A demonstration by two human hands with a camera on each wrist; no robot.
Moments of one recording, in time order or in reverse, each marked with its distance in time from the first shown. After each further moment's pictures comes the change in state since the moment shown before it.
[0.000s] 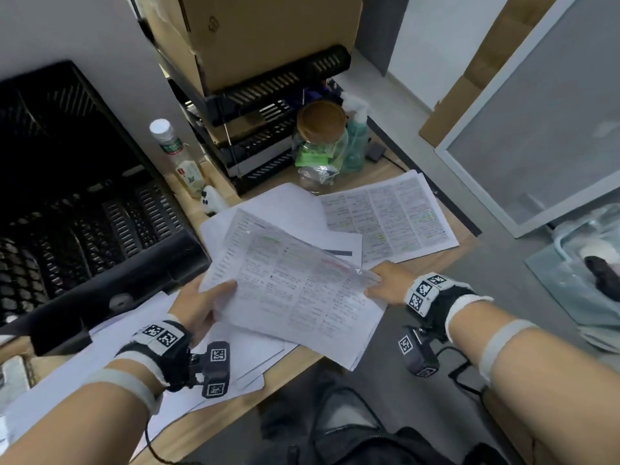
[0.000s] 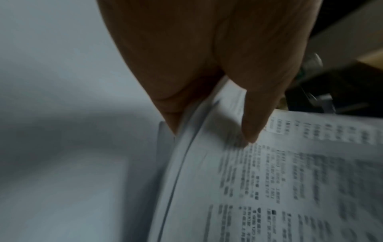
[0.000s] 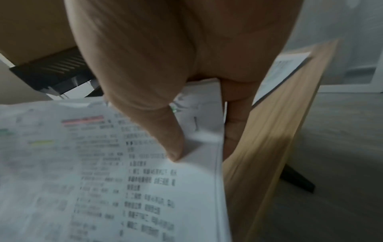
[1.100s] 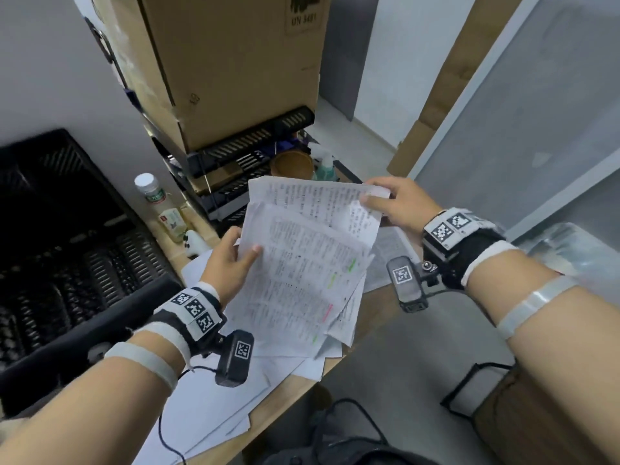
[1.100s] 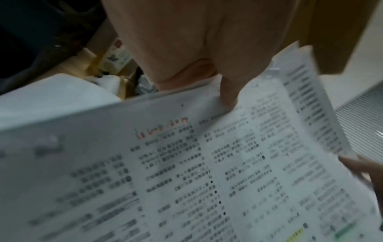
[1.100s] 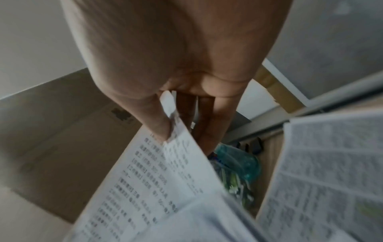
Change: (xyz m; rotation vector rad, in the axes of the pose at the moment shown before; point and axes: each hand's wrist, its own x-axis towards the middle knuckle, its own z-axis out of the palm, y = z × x) left_hand -0.002 0.099 0.102 0.343 -0.173 0.517; right_hand -0.056 -0.052 -0.159 0.511 0.516 -0.344
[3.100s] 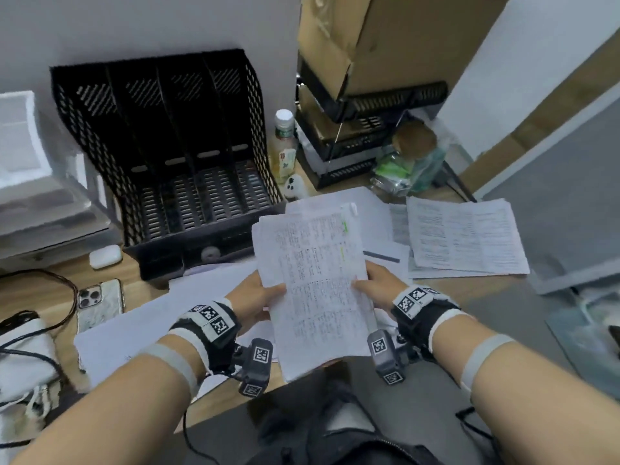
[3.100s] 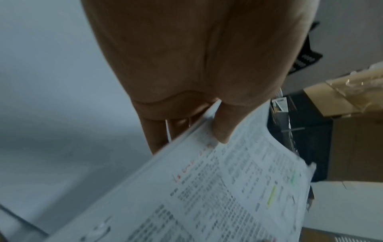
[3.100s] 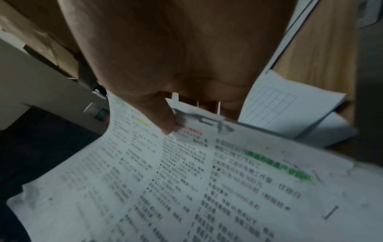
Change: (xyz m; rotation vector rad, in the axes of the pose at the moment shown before) left_hand -0.153 -0.100 -0.117 -0.280 -0.100 -0.493; right_hand -0.090 0.034 0.253 -0.073 -0.430 0.311
